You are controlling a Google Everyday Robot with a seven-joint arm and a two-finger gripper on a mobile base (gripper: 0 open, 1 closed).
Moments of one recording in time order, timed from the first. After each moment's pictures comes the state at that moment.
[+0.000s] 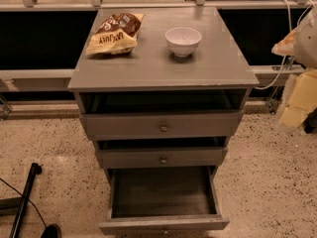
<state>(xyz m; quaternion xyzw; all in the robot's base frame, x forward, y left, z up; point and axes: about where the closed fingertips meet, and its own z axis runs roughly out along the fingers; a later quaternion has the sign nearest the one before) 0.438 -0.217 0.976 -0.60 0.78 -0.03 0.16</state>
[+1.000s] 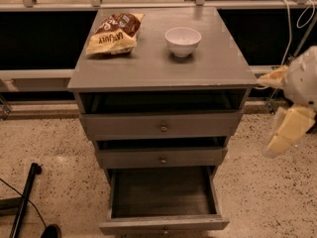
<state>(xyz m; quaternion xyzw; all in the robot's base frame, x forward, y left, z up) 0.439 -0.210 0.908 -0.62 0.76 0.06 0.20</state>
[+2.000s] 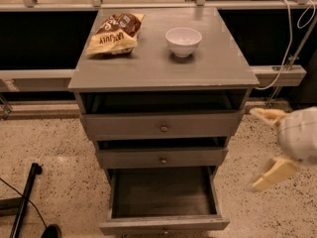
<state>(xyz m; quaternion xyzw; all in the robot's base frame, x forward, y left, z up) 0.412 -0.207 0.837 -0.60 0.73 0.09 0.33</state>
